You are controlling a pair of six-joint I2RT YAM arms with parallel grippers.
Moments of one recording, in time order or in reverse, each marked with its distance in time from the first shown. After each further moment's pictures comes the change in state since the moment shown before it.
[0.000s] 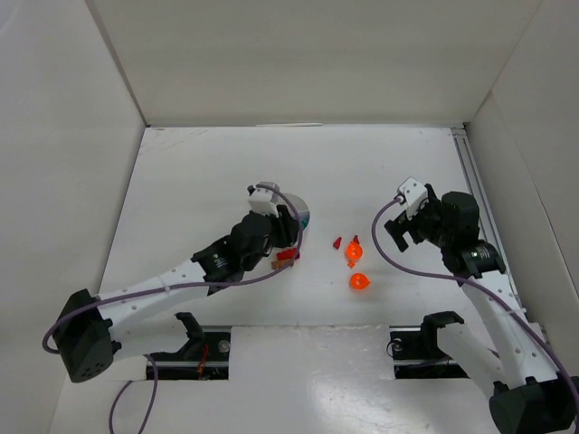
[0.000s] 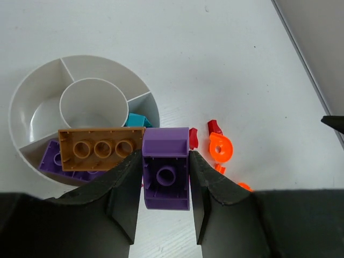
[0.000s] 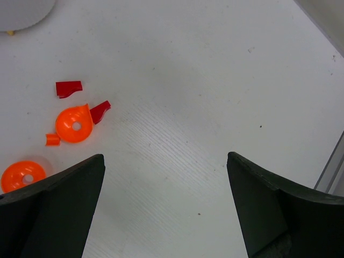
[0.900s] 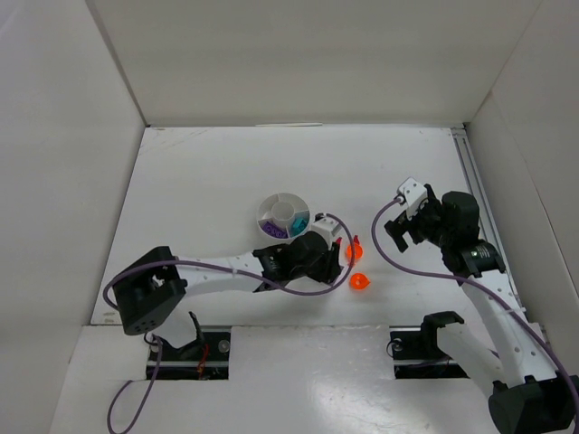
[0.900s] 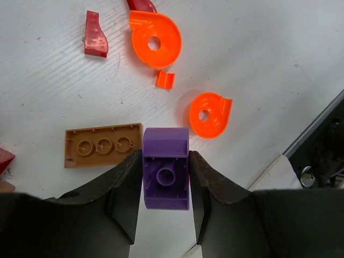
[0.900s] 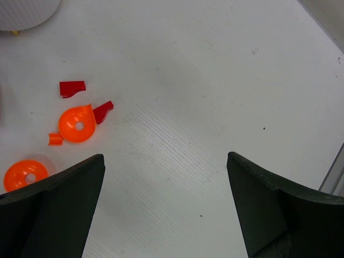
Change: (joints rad) left arm -0.182 0.401 0.097 0.014 0.264 -0.046; right arm -0.008 0.008 -0.002 0.003 -0.030 -0.005
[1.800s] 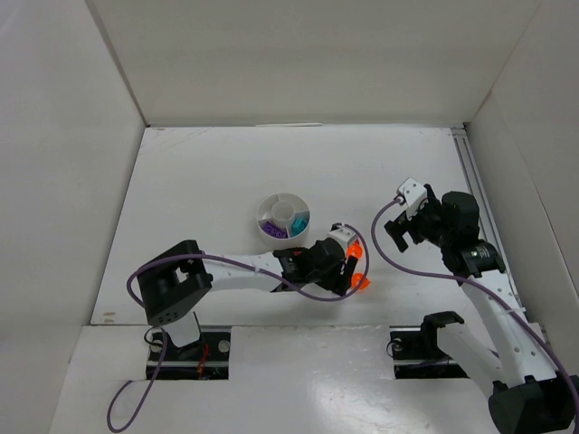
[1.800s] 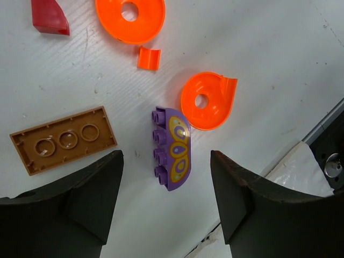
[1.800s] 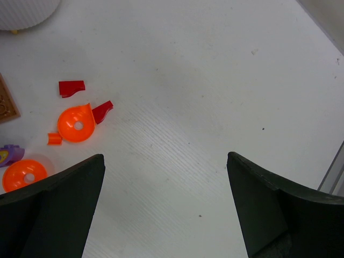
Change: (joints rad) left arm -0.055 0.159 0.108 -0.092 0.002 0.032; right arm 0.000 0.000 -0.001 -0.001 0.000 -0.006
